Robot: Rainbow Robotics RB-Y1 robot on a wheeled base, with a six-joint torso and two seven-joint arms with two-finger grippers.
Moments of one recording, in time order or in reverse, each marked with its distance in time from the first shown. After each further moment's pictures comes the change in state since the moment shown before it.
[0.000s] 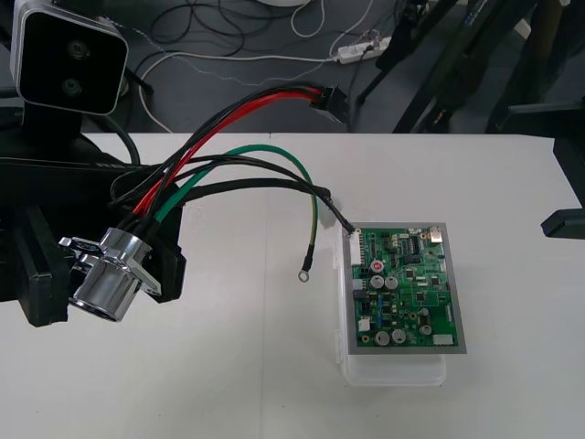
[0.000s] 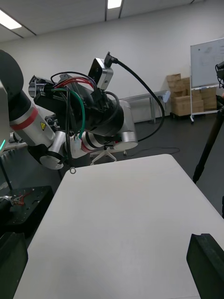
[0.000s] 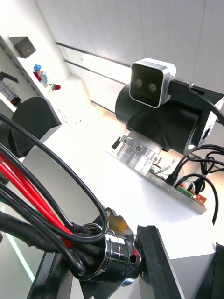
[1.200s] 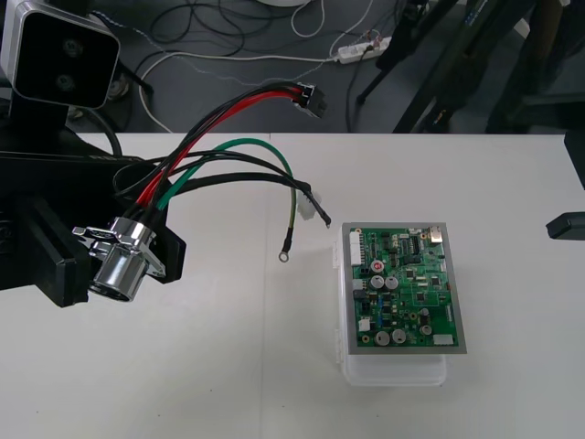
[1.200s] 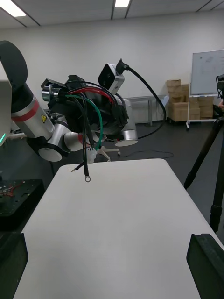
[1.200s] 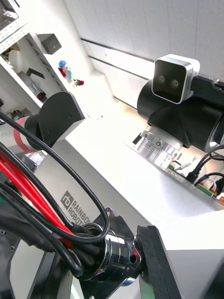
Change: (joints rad) right arm 0.001 0.000 -0.024 -0.028 0.002 0.000 0.058; left arm 0.000 0.061 0.042 0.002 -0.048 0.000 0.009
